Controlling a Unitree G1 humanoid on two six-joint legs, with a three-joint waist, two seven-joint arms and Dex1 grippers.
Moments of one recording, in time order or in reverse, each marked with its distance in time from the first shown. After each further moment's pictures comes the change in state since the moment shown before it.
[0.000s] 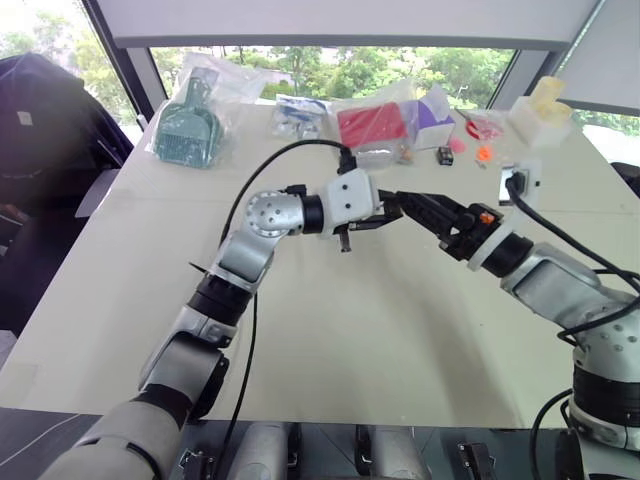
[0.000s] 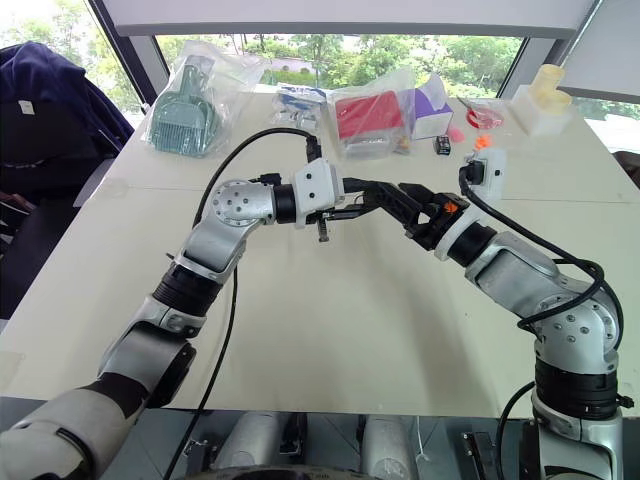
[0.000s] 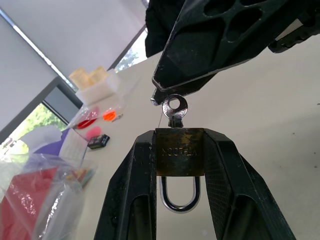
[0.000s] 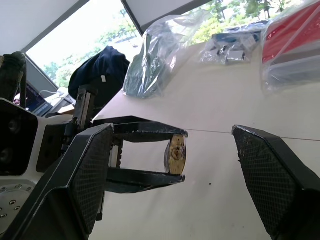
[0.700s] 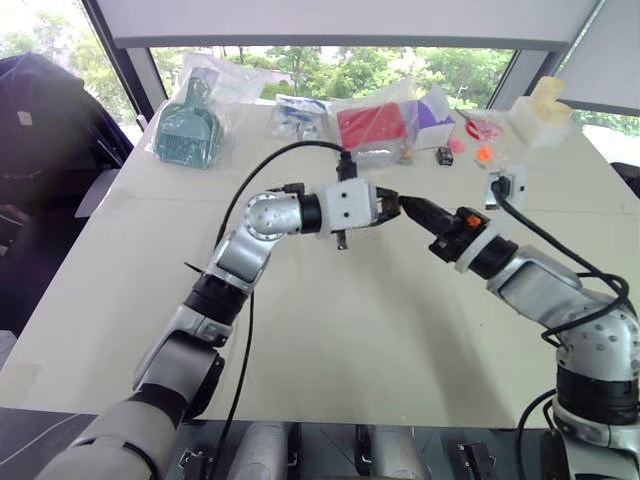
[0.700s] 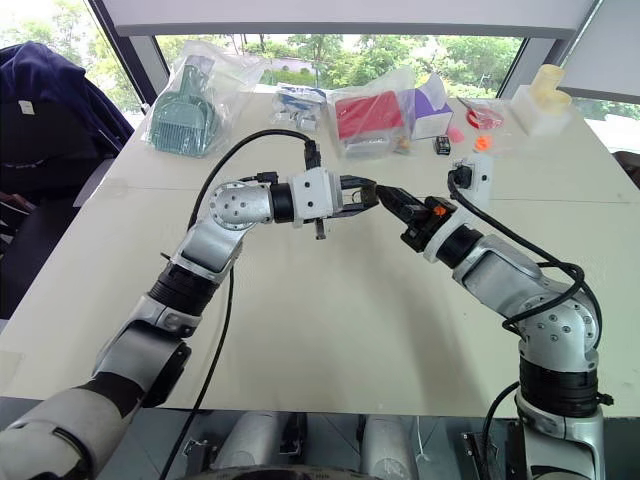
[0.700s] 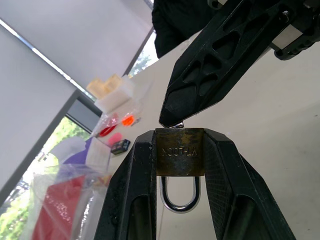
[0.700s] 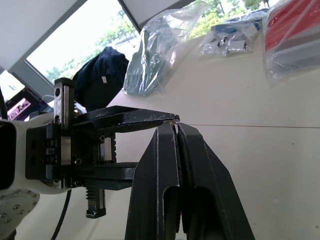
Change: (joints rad) left arm 0.000 0.023 -0.016 0.039 0.088 -0.188 0.063; right arm -0.003 0.070 0.022 0.019 -0.002 -0.005 -0.055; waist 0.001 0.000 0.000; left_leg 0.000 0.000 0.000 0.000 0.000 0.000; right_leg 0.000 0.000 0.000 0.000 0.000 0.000
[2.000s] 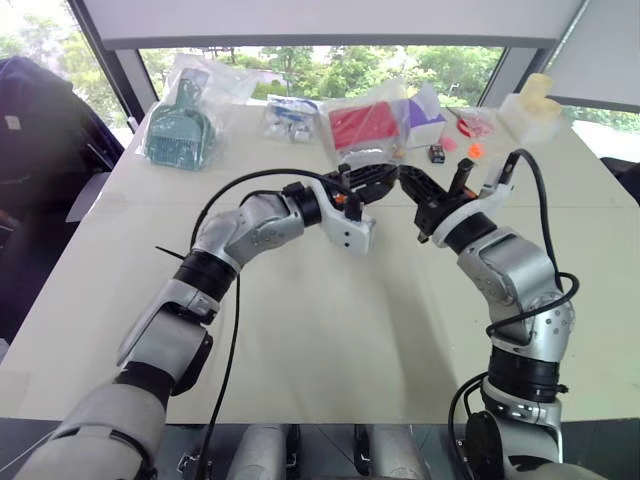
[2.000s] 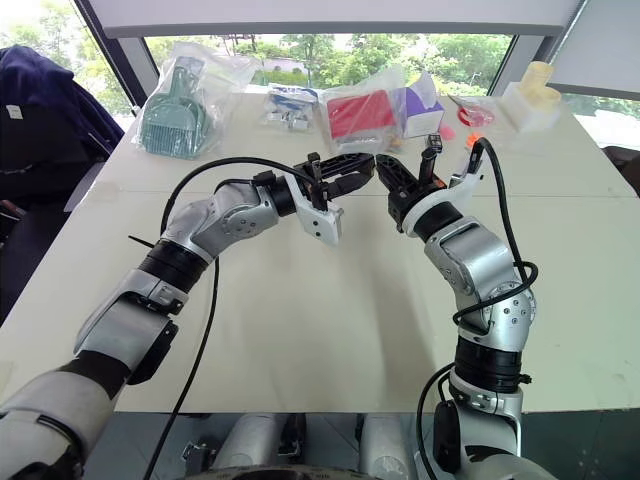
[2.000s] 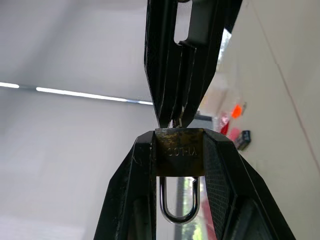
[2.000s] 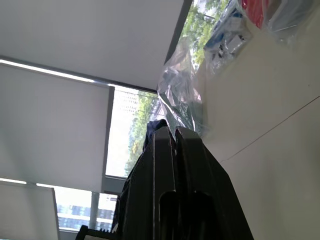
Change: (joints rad) left arm -0.139 0.095 -0.089 0.279 0.706 -0.546 0.779; right arm -0.117 0.347 -0.040 0.124 0.520 -0.317 -0.593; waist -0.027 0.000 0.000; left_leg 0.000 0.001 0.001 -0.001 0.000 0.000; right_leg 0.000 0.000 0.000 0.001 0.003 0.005
